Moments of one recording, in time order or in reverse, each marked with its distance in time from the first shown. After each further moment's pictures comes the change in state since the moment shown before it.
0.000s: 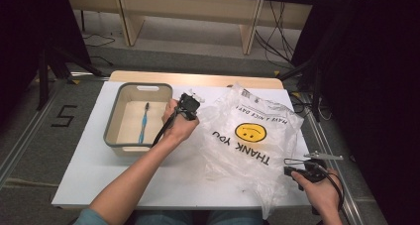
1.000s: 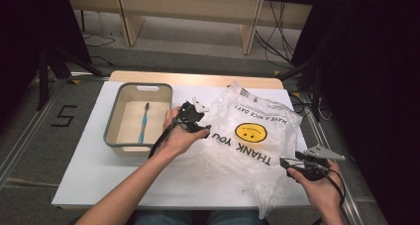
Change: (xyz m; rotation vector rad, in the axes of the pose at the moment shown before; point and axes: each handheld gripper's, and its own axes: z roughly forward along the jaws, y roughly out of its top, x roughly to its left) left arm -0.032 -0.012 -0.048 -0.098 -0.154 -0.006; right arm 0.017 0.018 -0.013 -0.217 -0.107 -0.216
